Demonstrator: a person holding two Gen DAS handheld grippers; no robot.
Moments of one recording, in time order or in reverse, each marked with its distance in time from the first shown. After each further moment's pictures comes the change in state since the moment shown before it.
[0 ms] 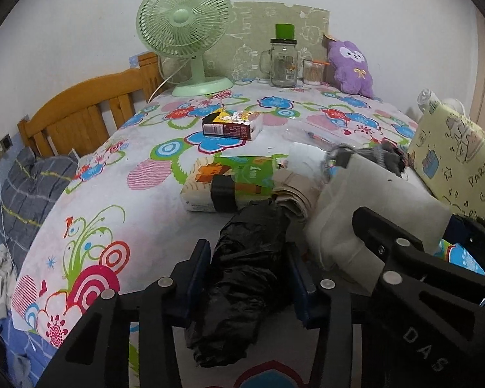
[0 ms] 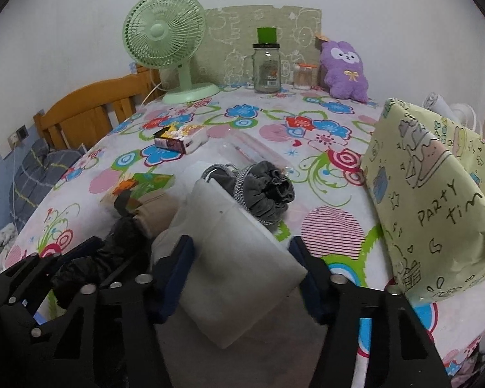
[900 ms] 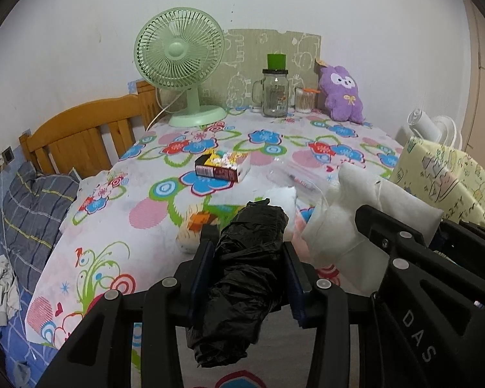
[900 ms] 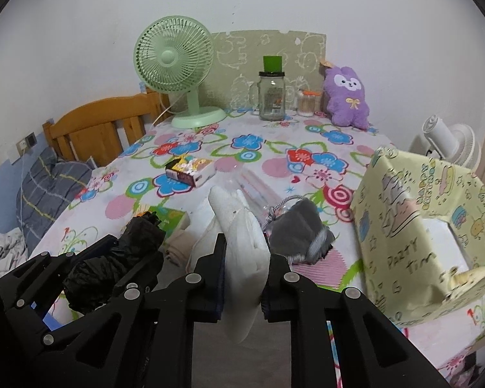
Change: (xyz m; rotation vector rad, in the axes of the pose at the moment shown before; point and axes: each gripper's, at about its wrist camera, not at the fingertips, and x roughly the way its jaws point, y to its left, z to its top) left arm -0.031 -0.009 0.031 -0.014 -0.082 -0.022; right arm -0.034 -0.003 0.030 -0.019 -0.072 0.017
